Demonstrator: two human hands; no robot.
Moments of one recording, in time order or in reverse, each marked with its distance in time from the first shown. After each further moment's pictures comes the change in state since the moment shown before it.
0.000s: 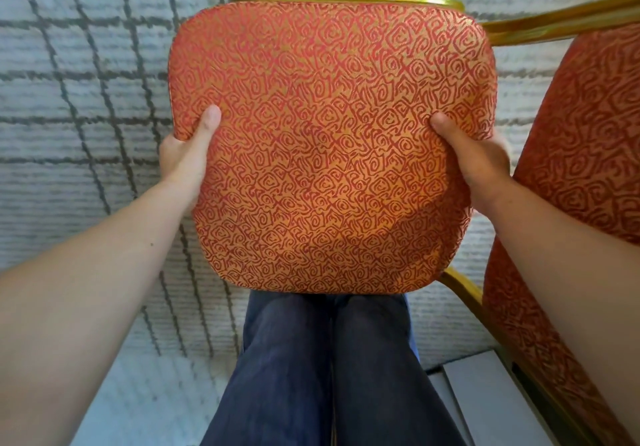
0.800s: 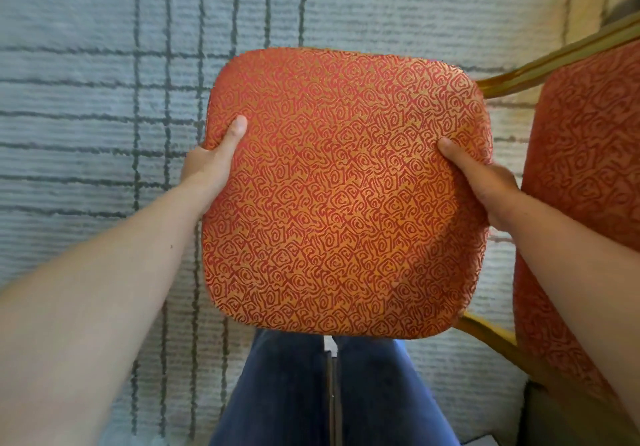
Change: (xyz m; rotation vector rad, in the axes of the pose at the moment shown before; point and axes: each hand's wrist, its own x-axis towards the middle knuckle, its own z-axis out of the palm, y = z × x) left_hand -0.102 0.110 -0.098 0.089 -0.002 0.082; right_hand -0.137 -0.102 -0.066 -0.061 -0.013 -0.118
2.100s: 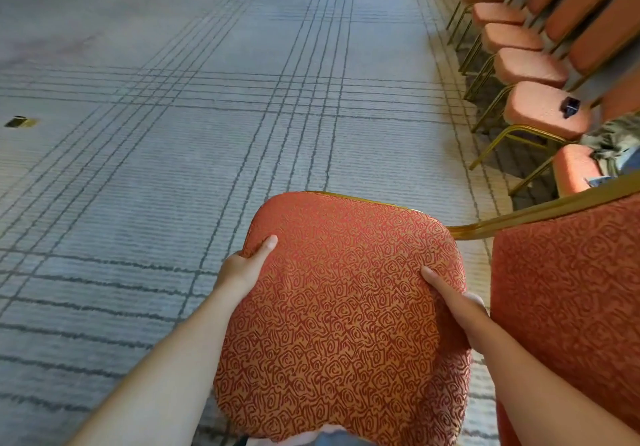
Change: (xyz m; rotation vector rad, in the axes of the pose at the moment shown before) left_hand -0.112 0.200 -0.158 -0.190 0.009 0.314; right_hand -0.145 -0.188 -0.084 0.156 -0.018 -0.264
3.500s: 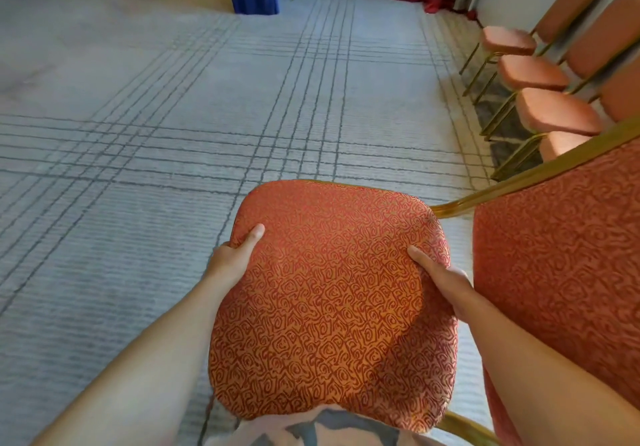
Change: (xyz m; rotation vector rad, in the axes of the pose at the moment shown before) left_hand 0.666 0.547 0.095 -0.074 0.027 0.024; right_hand 0.565 -0.670 0.162 -0.045 -0.037 -0.099
